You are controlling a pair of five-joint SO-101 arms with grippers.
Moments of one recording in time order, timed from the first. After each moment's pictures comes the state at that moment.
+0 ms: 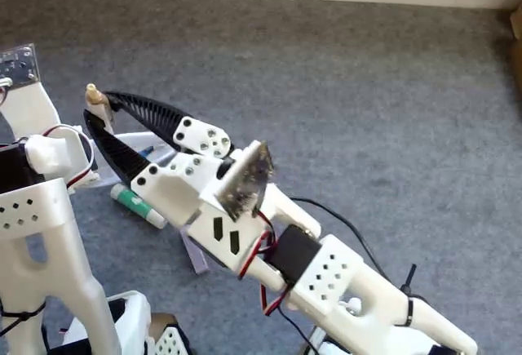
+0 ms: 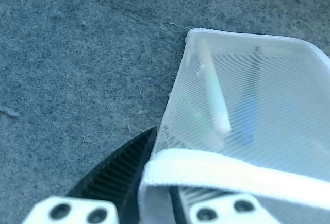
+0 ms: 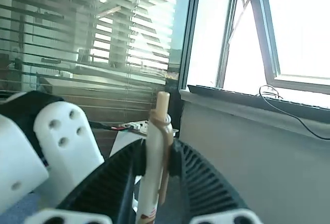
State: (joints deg) left arm -26.0 -30.9 12.8 94.5 9.9; right arm -58.2 -41.8 38.5 -8.6 7.3
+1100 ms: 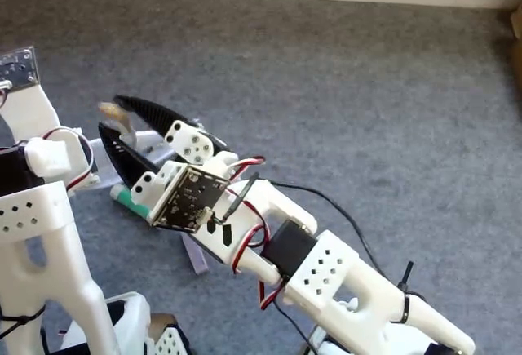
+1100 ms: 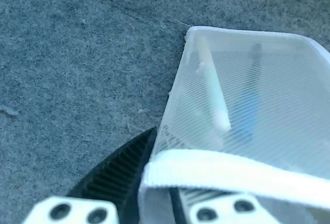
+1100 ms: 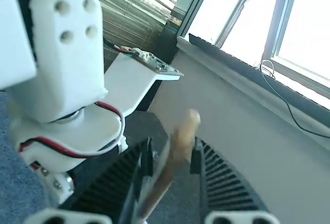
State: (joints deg) left arm -26.0 -30.9 14.4 93.6 9.9; right arm -57.2 -40.5 38.5 1.5 27.0
